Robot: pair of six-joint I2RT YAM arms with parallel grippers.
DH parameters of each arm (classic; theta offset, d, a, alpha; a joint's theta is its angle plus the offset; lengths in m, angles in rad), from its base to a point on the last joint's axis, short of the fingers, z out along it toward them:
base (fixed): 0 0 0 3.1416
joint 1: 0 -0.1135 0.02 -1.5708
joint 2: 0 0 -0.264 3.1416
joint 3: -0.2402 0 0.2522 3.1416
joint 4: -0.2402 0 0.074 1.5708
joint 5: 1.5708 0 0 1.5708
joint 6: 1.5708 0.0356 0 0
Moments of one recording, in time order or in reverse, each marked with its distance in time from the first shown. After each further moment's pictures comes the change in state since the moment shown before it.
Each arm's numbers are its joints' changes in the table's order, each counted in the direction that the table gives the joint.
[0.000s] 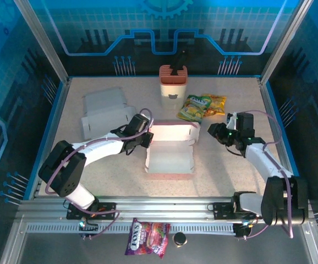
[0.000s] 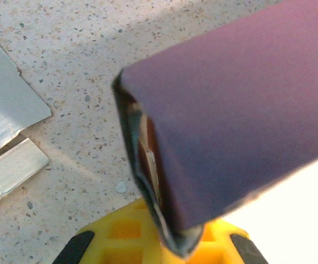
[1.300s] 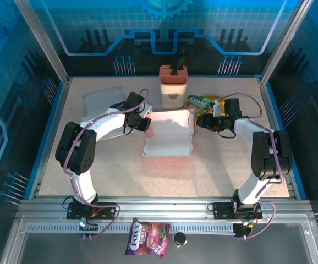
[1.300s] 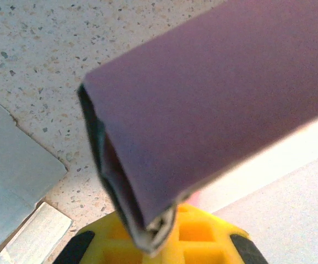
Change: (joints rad) left arm -0.192 -0.275 -0.406 -0.330 0.278 0.161; right arm -0.049 -0.465 -0.319 0.008 -0.163 -0.346
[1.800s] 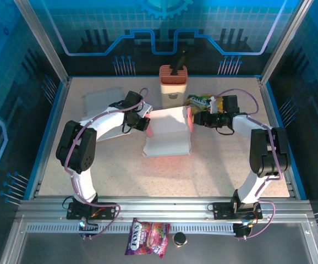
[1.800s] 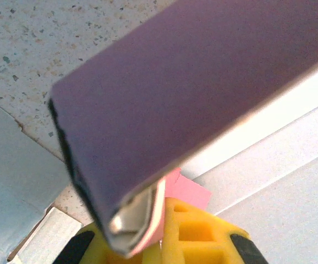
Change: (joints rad) left arm -0.018 -0.017 -0.019 -0.018 0.024 0.055; right arm -0.022 -0.038 -0.063 0.000 -0.075 -0.074
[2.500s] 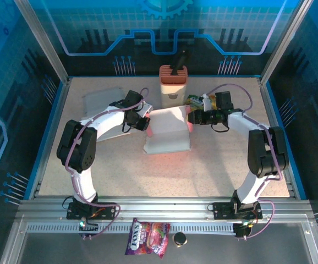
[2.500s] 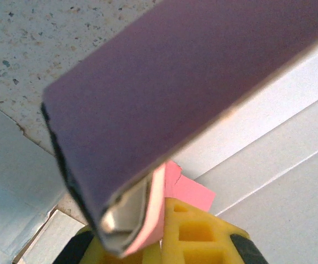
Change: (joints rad) left arm -0.002 -0.011 -0.019 -0.019 0.000 0.027; right arm -0.081 -0.001 -0.069 -0.052 0.089 -0.091
